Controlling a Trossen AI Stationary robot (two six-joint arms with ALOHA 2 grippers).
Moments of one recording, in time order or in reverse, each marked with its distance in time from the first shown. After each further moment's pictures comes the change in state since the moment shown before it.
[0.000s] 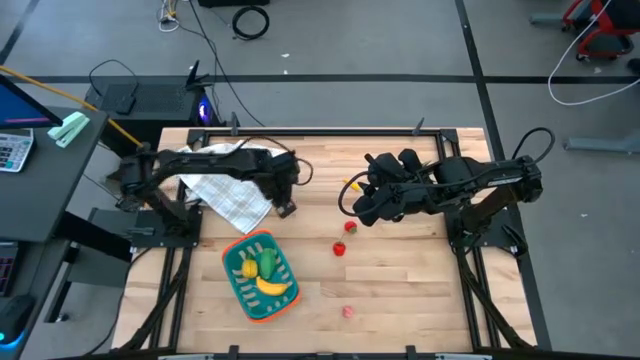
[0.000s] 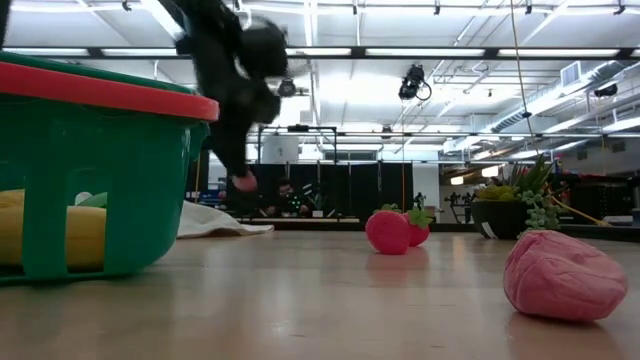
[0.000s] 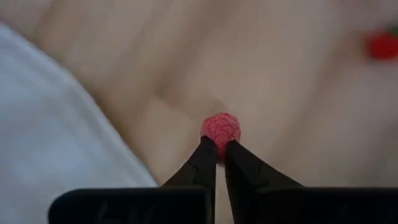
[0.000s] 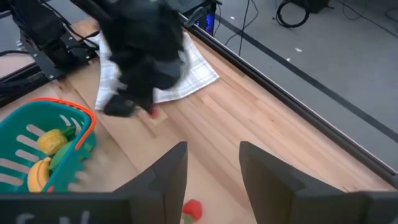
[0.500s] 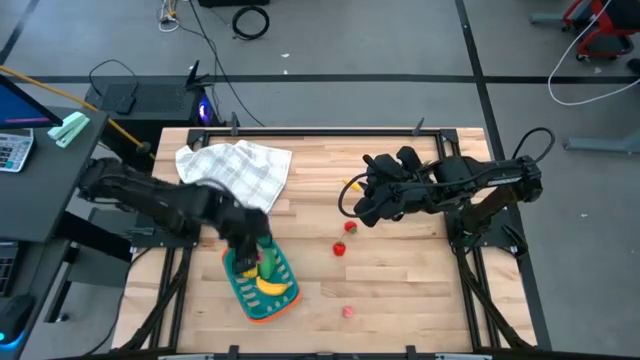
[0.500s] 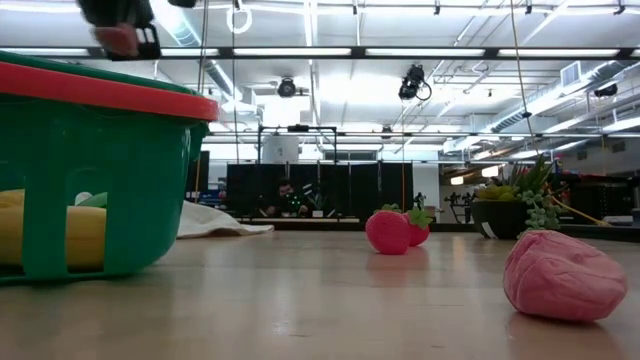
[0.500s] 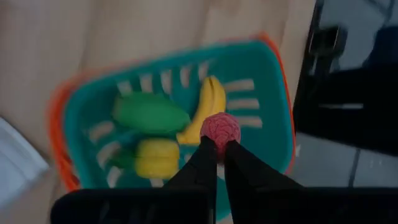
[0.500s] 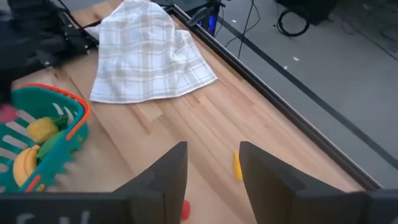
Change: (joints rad) left arm -0.530 -0.337 0.001 -0.171 0.058 -0.295; right arm -0.008 0.000 0.000 0.000 0.001 -0.084
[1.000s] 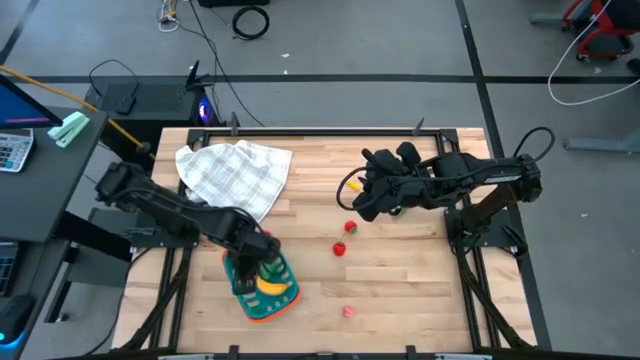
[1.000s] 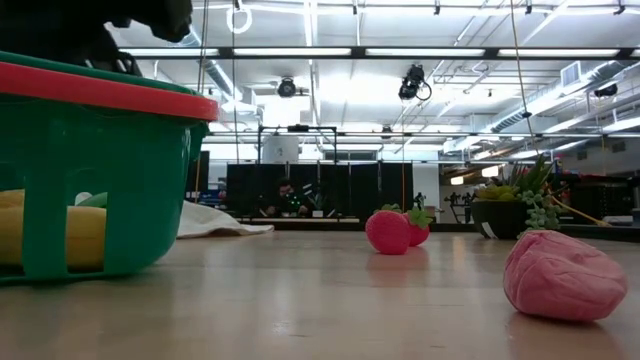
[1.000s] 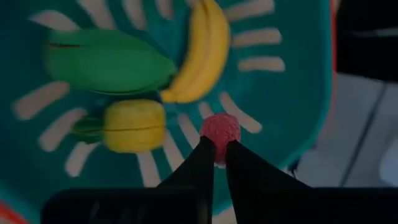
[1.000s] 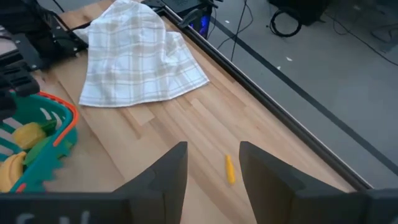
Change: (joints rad) left arm -0.106 0.201 -0.001 -0.034 0.098 0.054; right arm -0.032 0.000 0.000 0.003 0.002 -0.021
